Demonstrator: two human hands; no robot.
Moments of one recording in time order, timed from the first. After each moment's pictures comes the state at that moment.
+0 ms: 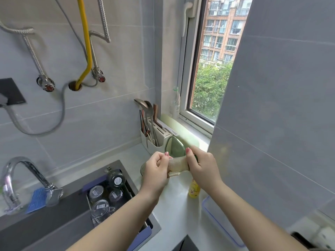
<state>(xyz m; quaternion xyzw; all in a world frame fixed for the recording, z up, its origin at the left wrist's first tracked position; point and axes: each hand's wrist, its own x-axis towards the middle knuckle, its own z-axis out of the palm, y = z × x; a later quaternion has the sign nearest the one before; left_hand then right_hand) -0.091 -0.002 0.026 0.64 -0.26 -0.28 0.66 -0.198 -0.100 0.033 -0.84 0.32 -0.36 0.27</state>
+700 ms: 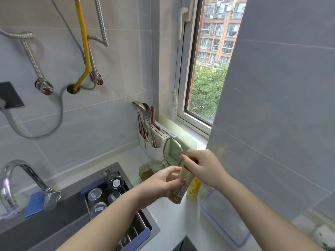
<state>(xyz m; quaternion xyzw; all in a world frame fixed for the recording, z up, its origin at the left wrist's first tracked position) -0.078 0.016 0.028 0.53 -0.43 -0.57 0.45 -0.215 -0.111 0.056 -0.90 0.25 -0.25 0.25</state>
